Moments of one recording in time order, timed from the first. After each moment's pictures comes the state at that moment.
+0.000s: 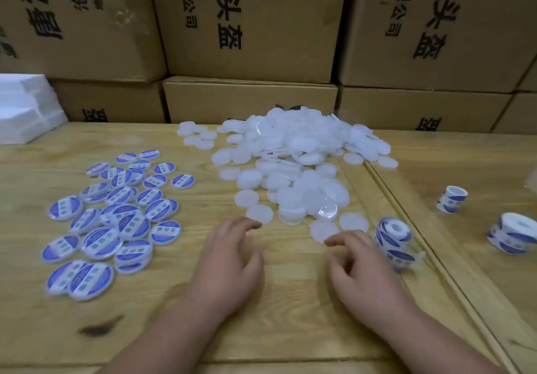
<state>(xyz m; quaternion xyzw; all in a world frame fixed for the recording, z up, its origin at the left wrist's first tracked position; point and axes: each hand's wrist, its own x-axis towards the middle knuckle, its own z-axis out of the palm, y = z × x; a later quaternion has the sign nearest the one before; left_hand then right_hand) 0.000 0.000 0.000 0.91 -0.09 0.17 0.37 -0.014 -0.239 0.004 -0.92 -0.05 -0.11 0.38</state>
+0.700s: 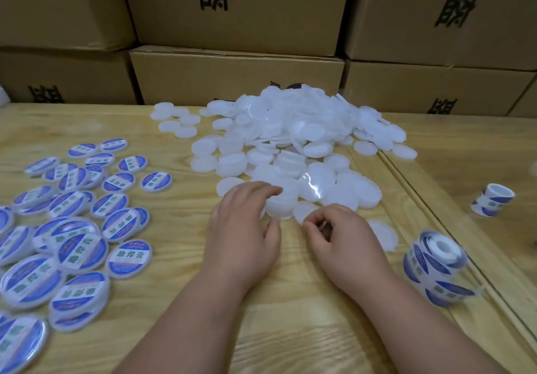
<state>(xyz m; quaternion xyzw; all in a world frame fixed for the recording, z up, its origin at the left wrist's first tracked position) 0.095 -0.019 -0.003 0.91 -0.10 0.20 0.35 0.085 -0.197 0.001 -0.93 -0.05 -0.13 0.33</state>
